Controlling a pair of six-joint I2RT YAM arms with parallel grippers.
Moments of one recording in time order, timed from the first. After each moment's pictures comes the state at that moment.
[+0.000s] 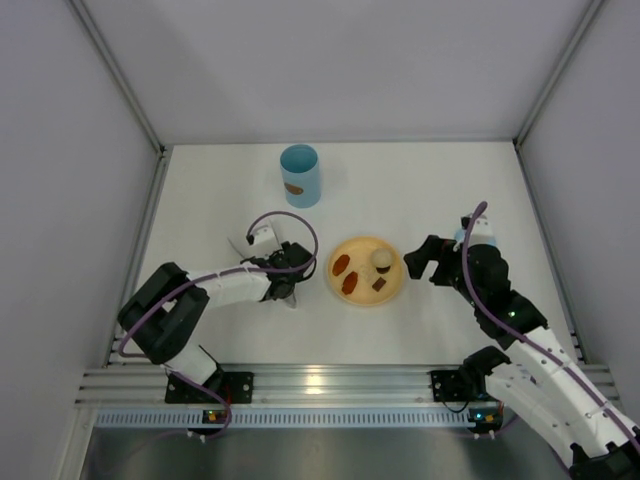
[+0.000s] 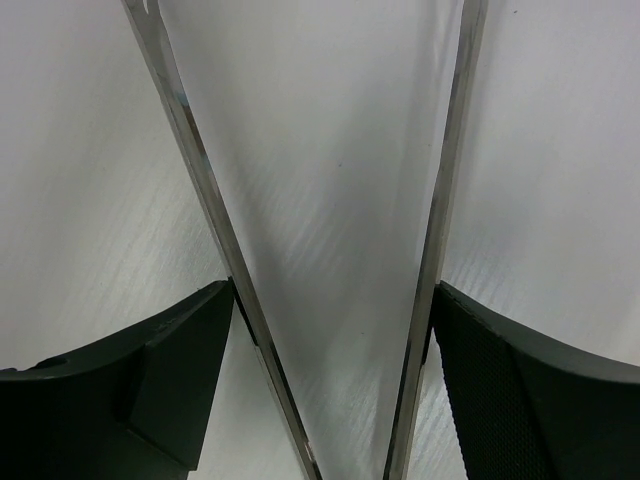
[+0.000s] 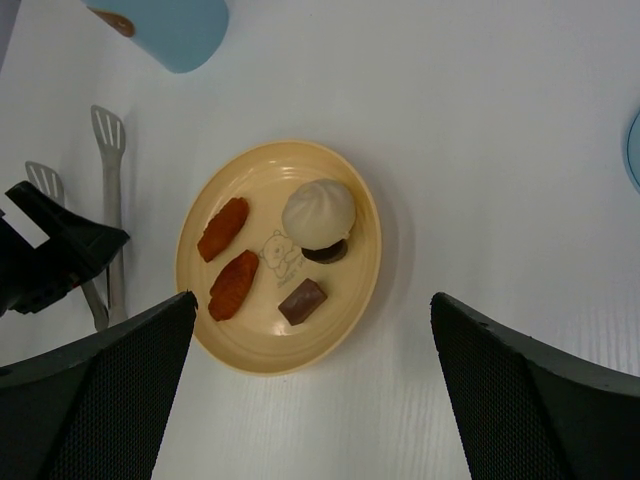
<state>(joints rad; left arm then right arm) -0.74 1.59 0.73 -0.31 -0.71 -1.07 0.46 0.61 0.55 -0.35 0.10 0.51</state>
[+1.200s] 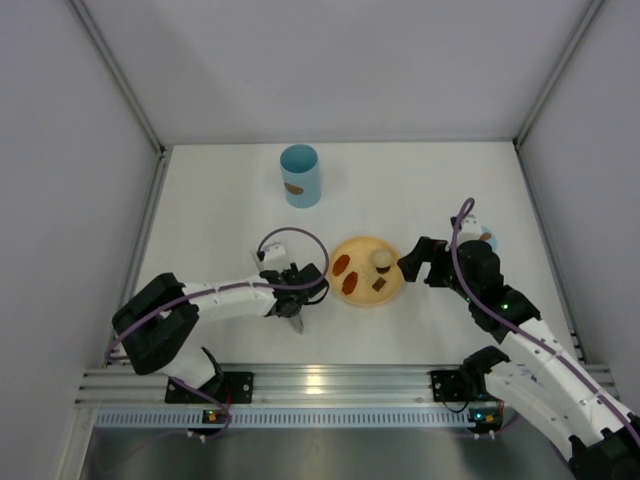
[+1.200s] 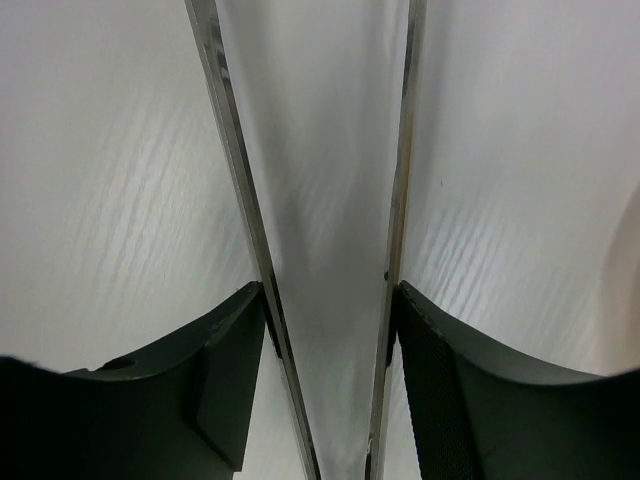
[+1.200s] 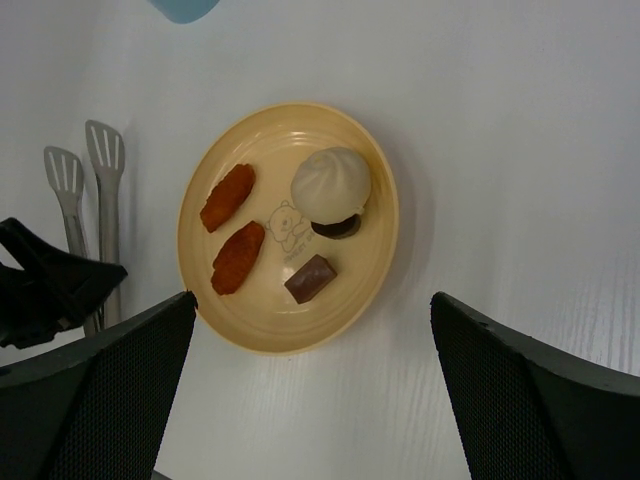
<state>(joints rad) -0.93 1.53 0.75 -0.52 -0.70 -1.25 0.46 0.69 0.55 -0.34 0.03 0.51</state>
